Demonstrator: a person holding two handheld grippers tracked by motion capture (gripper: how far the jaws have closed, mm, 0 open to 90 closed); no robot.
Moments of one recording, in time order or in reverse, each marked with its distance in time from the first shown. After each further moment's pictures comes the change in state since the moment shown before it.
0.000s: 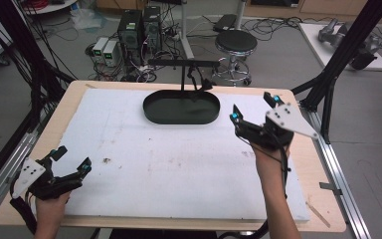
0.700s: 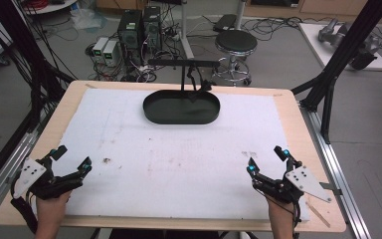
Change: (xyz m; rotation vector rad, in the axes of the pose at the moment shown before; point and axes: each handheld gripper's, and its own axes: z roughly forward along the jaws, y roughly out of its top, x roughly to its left) left arm -0.001 -0.001 0.002 -0.009 0.006 0.009; right arm -0.013 -0.128 -0.075 -0.024 0.034 0.131
